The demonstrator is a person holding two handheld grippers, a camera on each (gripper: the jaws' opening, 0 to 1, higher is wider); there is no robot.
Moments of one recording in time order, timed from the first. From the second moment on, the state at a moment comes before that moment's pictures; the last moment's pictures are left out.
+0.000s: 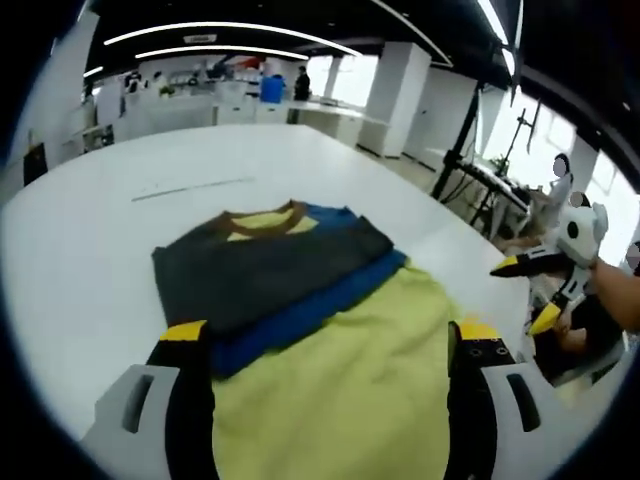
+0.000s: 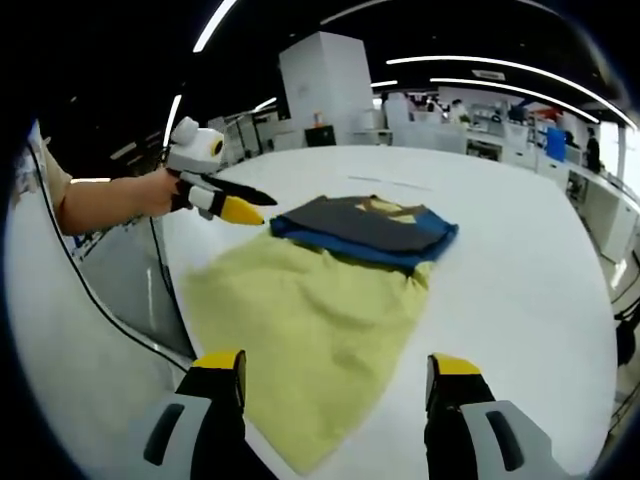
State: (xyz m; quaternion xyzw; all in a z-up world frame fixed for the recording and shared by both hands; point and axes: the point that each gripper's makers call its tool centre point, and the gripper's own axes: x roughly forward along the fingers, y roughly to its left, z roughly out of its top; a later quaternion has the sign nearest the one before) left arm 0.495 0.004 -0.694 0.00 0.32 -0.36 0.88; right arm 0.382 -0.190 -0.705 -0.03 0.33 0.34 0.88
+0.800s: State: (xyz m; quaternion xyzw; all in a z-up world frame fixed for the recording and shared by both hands) left arm 0.462 0.052 -0.708 -0.01 0.34 -0.33 0.88; right arm 0.383 -0.183 -0.707 -0.04 0.33 0.35 0.87
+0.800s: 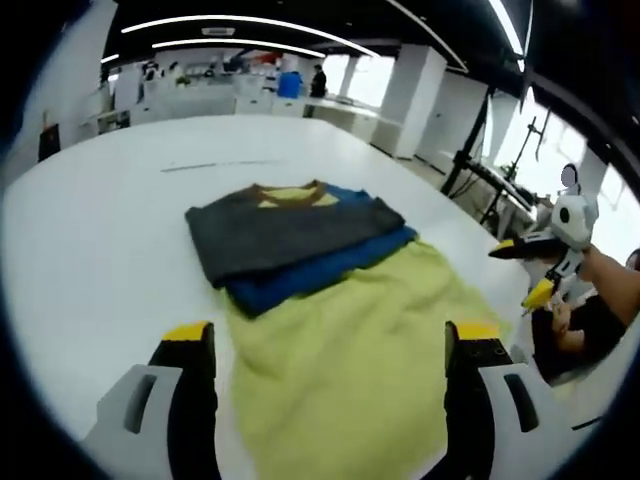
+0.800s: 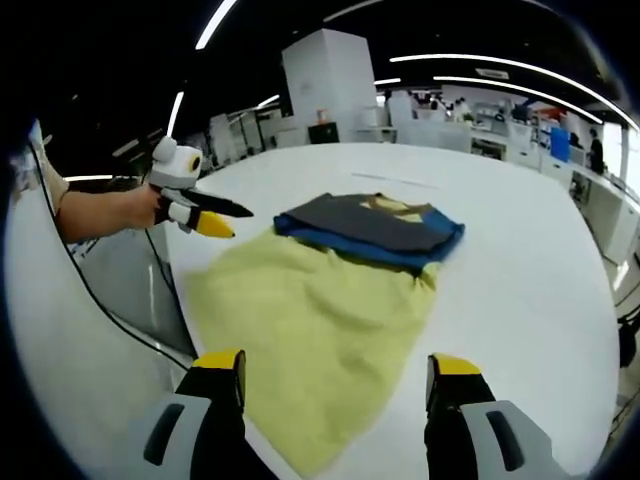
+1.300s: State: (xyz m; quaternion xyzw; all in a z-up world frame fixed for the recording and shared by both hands) left arm 0.441 0.073 -0.716 -0.02 0.34 -0.32 0.88; right arm 0.378 -0.182 -0.712 -0.04 0.34 0.35 0.87
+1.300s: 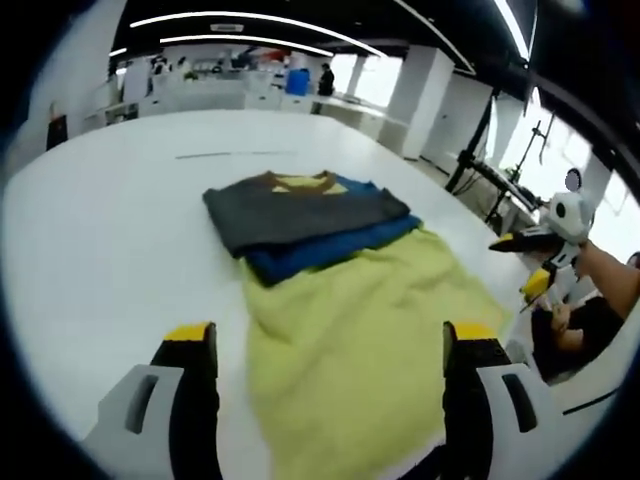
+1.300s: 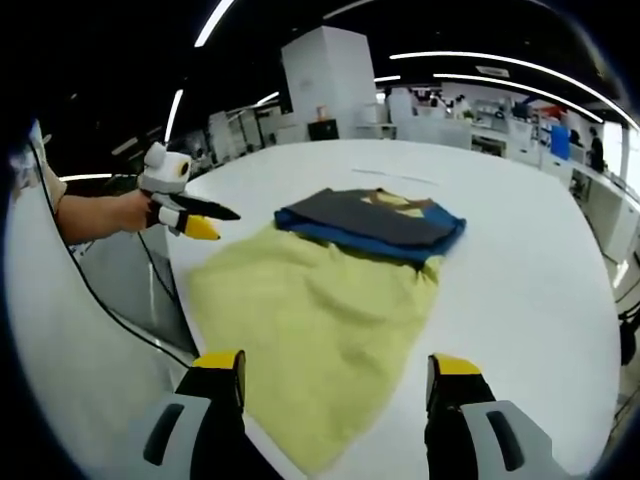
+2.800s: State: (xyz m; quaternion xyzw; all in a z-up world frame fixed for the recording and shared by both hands) left arm 0.376 0.126 -0.746 -0.01 0.39 -0.30 0.87; right arm 0.358 -0.185 -0.733 -0.04 0.36 0.34 0.87
